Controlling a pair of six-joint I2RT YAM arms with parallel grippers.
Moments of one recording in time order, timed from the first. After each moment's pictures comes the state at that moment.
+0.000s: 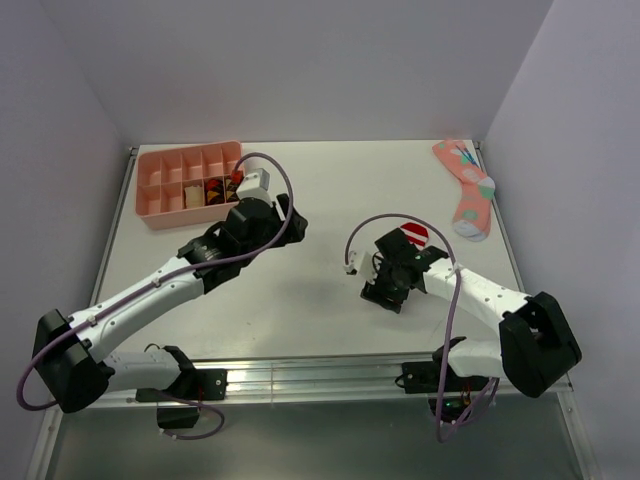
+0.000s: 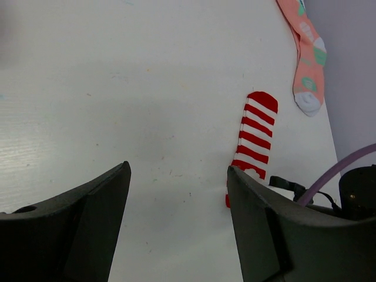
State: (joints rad) left arm -0.83 1.23 1.04 -0.26 -0.34 -0.74; right arm 0.51 1.24 0.68 -0.67 -0.14 -0.66
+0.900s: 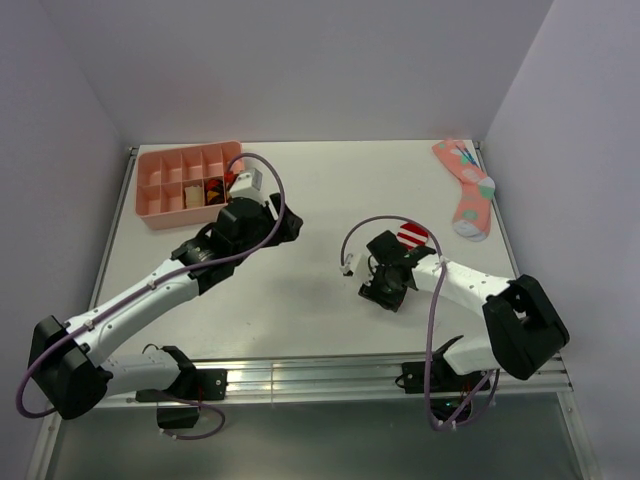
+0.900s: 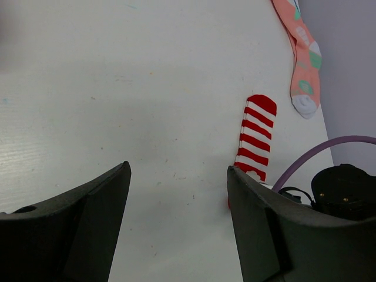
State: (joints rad) left arm -0.75 1.18 0.97 -0.20 -0.26 -0.72; right arm 0.56 1.34 0.68 -0.63 -0.09 -0.57
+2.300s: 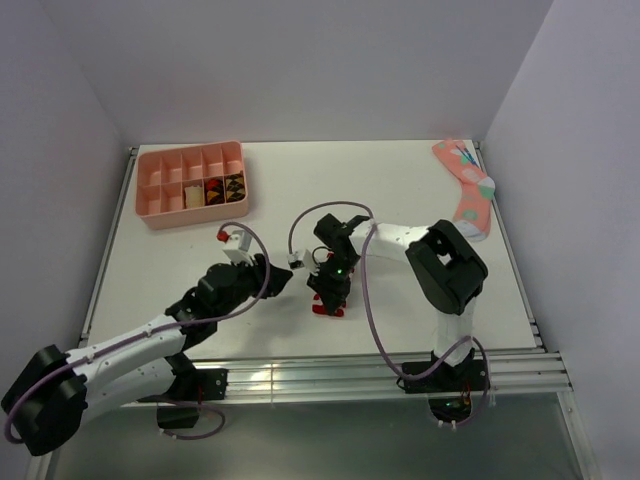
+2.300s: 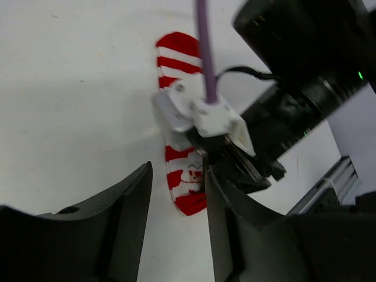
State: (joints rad) left arm -0.75 0.90 0.32 0.30 -0.09 -0.71; right arm 0.71 1.87 1.17 -0.79 -0.64 -0.54
